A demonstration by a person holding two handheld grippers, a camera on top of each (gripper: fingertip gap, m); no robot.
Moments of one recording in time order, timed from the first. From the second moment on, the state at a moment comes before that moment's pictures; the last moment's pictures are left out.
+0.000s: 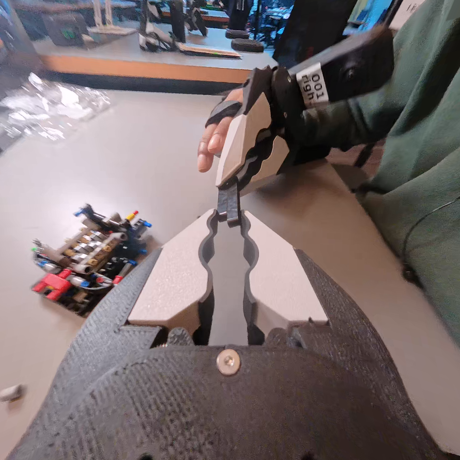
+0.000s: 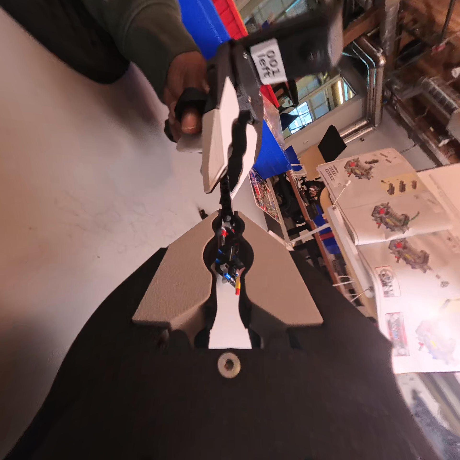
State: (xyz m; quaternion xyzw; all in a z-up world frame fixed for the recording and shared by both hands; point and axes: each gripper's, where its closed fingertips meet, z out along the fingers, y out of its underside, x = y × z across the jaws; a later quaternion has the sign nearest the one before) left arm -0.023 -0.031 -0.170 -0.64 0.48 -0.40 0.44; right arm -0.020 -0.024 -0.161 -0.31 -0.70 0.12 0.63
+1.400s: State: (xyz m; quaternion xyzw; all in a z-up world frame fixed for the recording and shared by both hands) left arm -0.017 -0.045 -0.130 -0.55 0.50 -0.35 0.57; right arm -0.015 -0.038 -0.123 -0.25 -0.65 0.12 0.71
